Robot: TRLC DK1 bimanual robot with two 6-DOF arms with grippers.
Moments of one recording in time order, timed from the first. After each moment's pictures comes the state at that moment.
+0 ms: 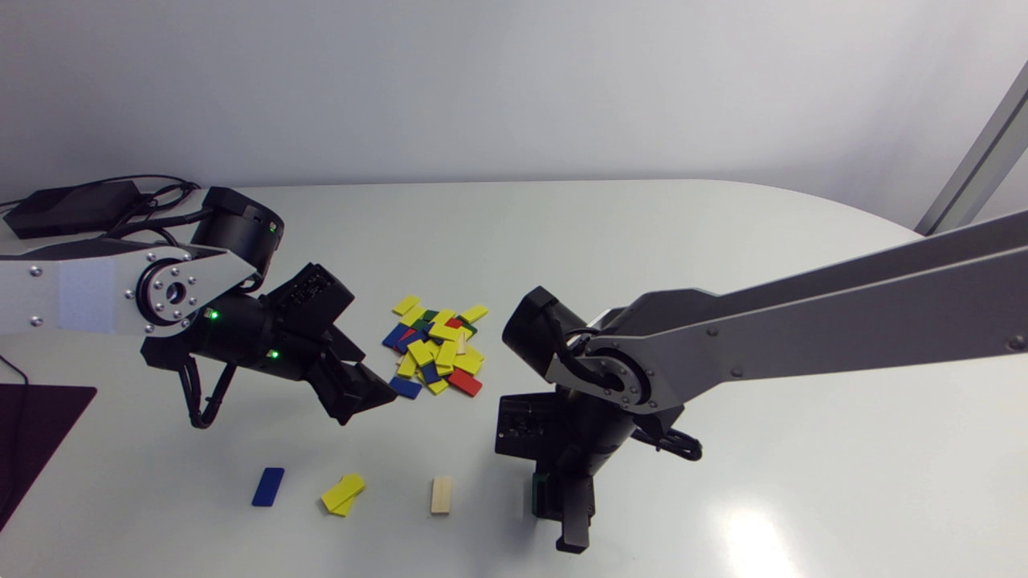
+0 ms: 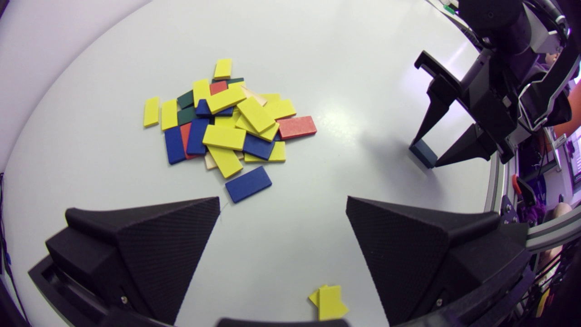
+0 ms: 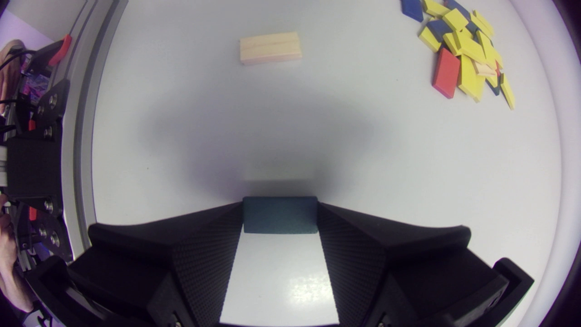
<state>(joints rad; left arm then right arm) -0.21 1.50 0.86 -0.45 0.39 0.55 0.78 1.78 1.00 -0.53 -0.20 -0.68</state>
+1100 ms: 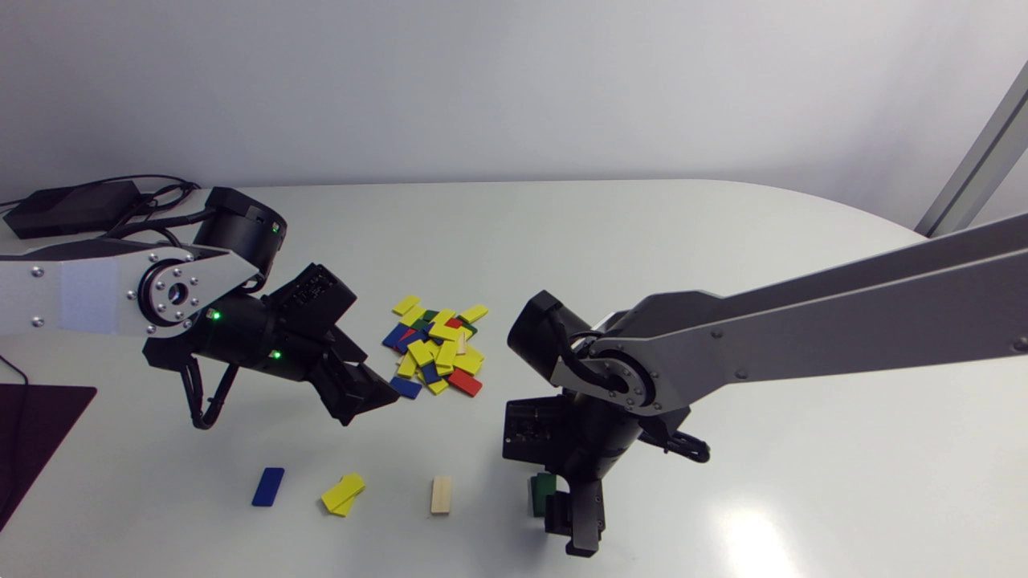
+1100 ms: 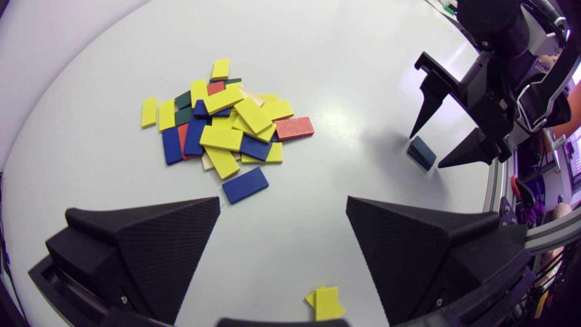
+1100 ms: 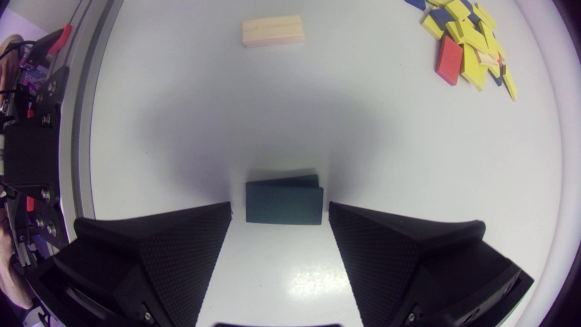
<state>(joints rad) -0.22 1.50 0.86 -0.45 0.39 0.54 0.77 1.77 0.99 -0.55 -0.18 -0.70</state>
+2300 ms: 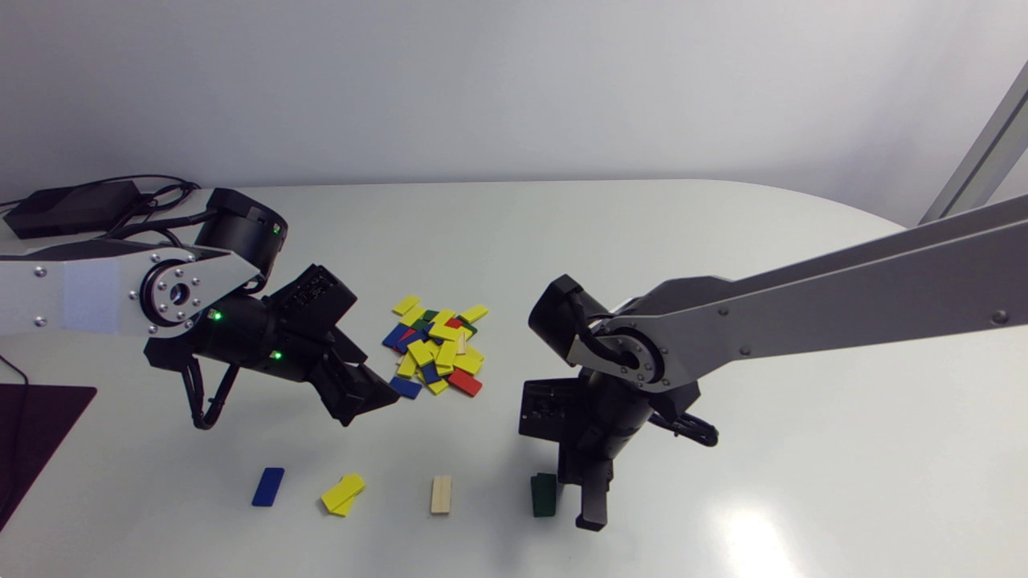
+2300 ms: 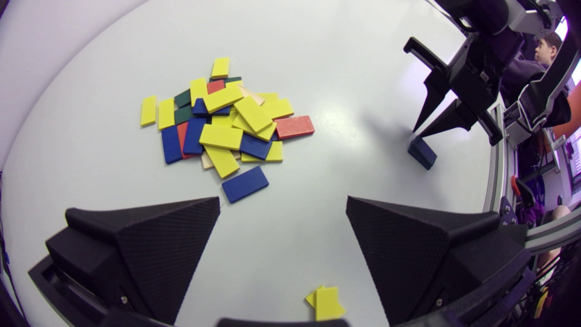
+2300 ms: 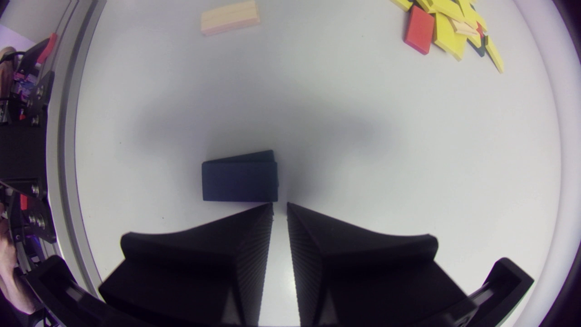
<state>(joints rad) -0.22 1.50 0.86 -0.45 0.39 0.54 0.70 1.79 1.01 -0.55 -0.17 -0.72</state>
